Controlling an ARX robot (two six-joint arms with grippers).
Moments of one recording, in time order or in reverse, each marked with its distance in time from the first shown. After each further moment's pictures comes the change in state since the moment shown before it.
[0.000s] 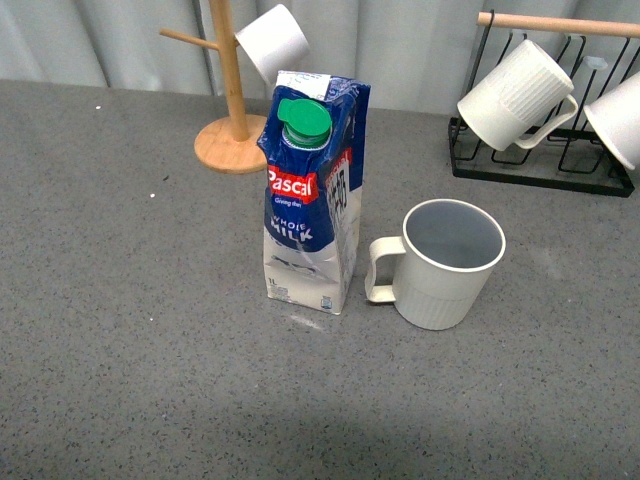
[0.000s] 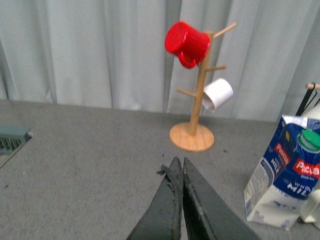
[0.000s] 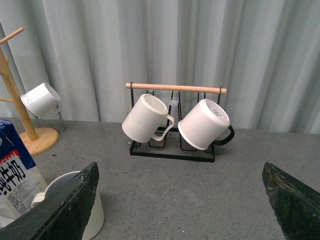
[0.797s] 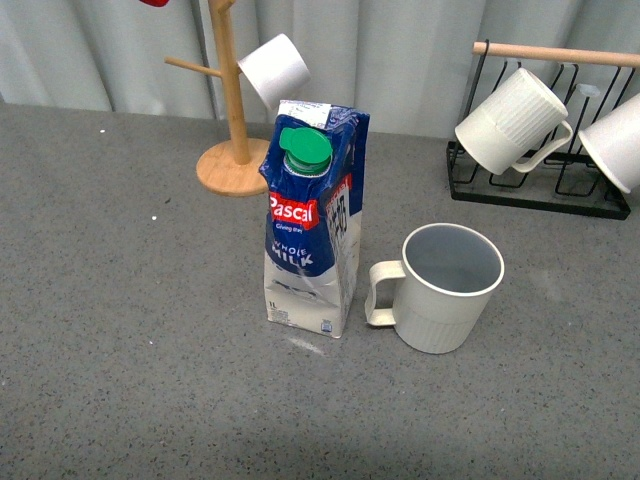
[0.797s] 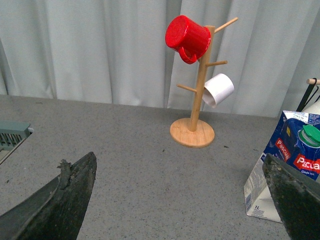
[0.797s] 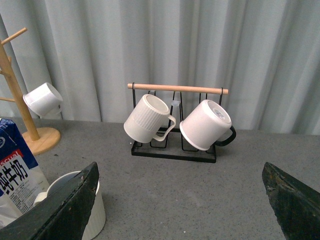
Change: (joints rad) left arm 0.000 -0.014 0.000 -0.006 0.000 0.002; right arm 0.000 0.000 0.000 0.000 -0.001 0.000
